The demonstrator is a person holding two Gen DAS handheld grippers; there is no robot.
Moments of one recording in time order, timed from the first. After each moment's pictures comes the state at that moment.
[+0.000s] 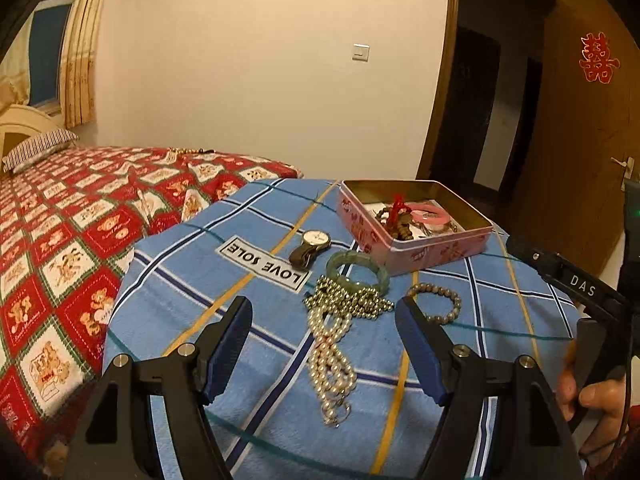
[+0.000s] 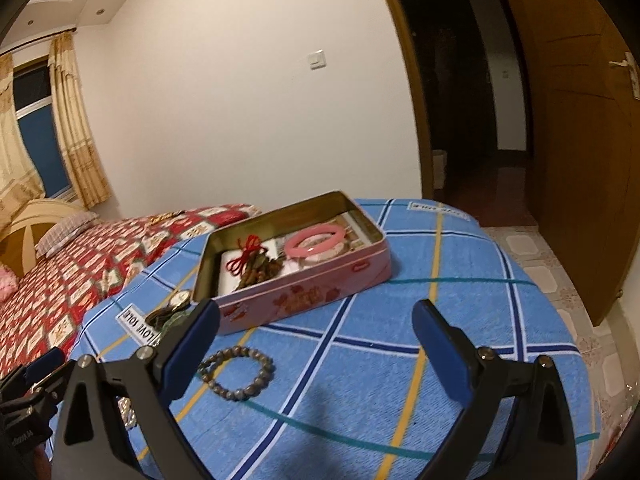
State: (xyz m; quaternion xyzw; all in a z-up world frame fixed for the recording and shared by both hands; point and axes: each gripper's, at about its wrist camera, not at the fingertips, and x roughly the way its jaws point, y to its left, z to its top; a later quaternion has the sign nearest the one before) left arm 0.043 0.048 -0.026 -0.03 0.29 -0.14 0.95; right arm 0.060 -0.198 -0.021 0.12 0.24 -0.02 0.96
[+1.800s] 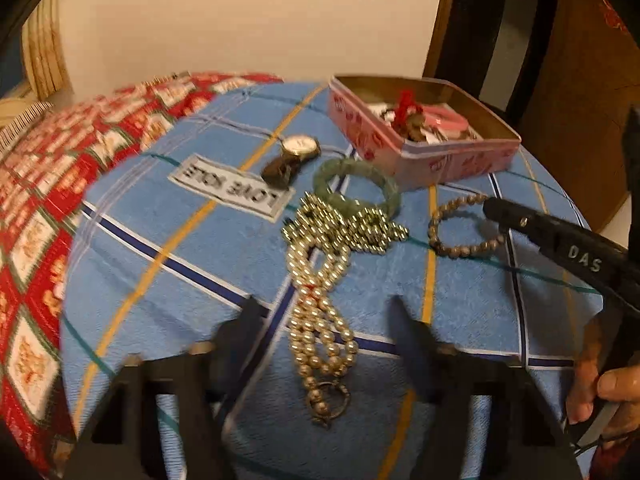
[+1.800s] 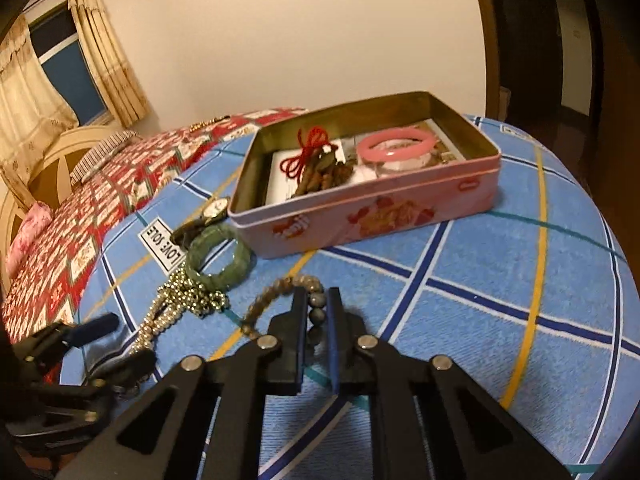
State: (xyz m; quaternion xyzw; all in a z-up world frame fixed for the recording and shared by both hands) left arm 0.087 0.016 -0.071 0.02 0.45 -0.14 0.88; right arm 0.109 -0.164 -0.059 0.10 0.38 0.09 0.91
